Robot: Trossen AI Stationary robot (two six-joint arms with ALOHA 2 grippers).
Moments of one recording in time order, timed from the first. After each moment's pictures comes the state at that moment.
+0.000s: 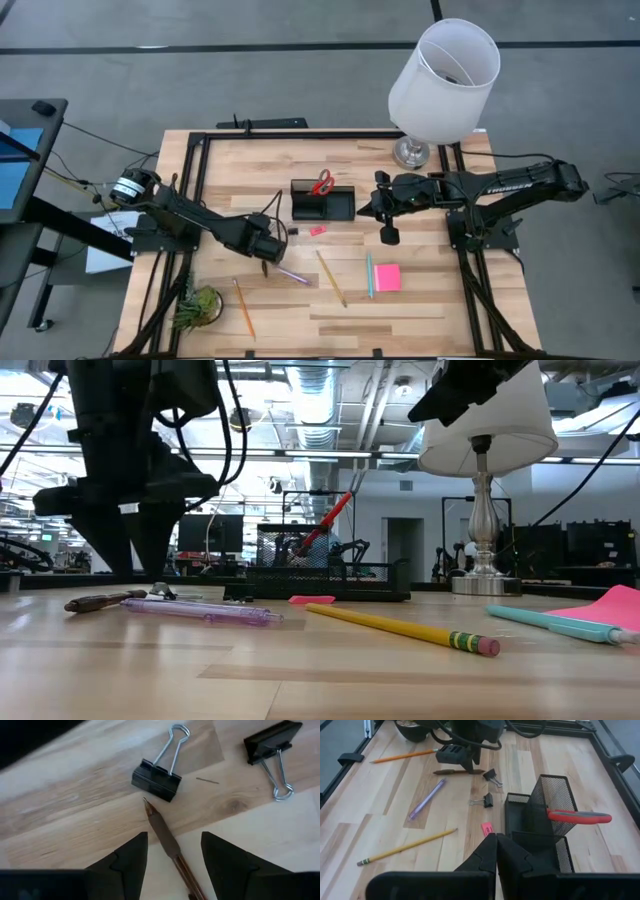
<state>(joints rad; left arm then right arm) -0.30 1.61 0.88 -0.77 -0.27 -1.53 0.07 1.17 0.91 -0.37 0.03 -0.09</state>
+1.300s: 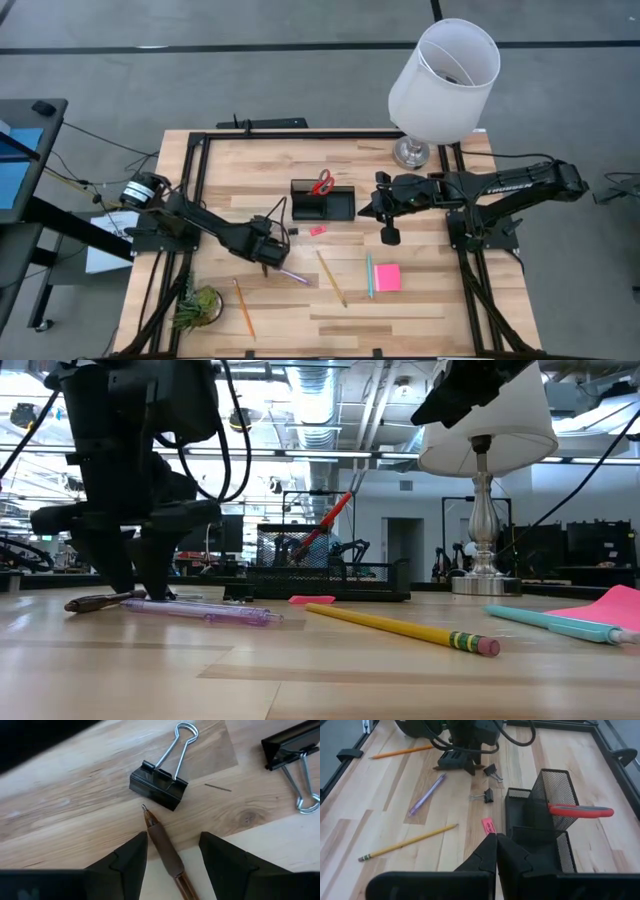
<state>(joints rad) -0.32 1.70 0.86 -0.67 -0.33 -1.58 0.08 1.17 0.91 -0.39 0.03 -0.08</state>
